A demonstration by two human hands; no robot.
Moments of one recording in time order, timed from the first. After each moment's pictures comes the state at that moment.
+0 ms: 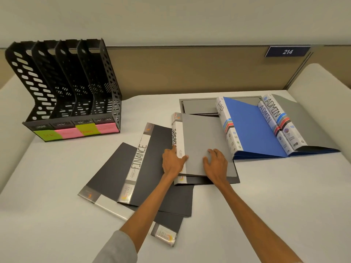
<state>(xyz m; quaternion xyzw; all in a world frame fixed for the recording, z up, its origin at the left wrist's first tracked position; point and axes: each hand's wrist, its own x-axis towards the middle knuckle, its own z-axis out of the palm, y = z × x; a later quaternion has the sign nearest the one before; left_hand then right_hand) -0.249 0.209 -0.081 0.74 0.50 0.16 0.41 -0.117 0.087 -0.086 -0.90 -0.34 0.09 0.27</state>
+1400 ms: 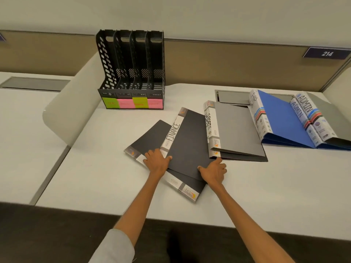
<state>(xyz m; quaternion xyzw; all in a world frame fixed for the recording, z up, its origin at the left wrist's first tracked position) -0.488 0.161 -0.048 0.70 0.67 0.08 0.24 -0.328 0.045 -0.055 -0.92 -0.22 0.23 0.23</state>
